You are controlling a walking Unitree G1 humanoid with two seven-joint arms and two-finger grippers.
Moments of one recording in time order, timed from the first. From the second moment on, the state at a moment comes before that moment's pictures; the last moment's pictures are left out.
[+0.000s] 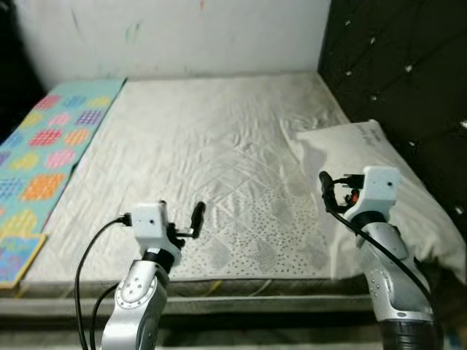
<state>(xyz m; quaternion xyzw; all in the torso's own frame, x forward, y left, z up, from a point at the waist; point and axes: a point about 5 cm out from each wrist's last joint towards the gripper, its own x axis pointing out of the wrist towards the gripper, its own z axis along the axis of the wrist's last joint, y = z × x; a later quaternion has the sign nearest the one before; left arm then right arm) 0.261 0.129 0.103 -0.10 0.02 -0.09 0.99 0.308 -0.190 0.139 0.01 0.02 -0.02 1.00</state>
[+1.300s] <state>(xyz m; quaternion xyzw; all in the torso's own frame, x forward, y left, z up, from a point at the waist) 0.259 0.142 0.107 -0.11 0.00 -0.08 0.99 0.310 -0.179 0.139 0.00 0.02 0.00 1.00</state>
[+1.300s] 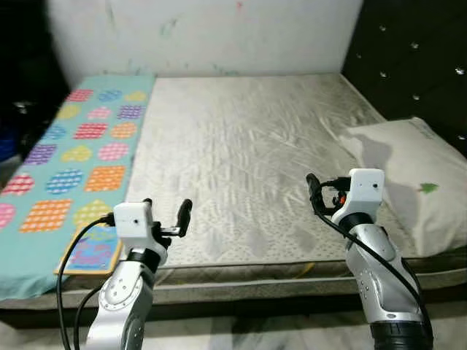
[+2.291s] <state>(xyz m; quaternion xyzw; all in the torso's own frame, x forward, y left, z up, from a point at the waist) 0.260 0.137 0.111 -0.11 0.00 -0.10 0.99 0.310 -0.181 0.139 0.00 0.02 0.00 1.00</state>
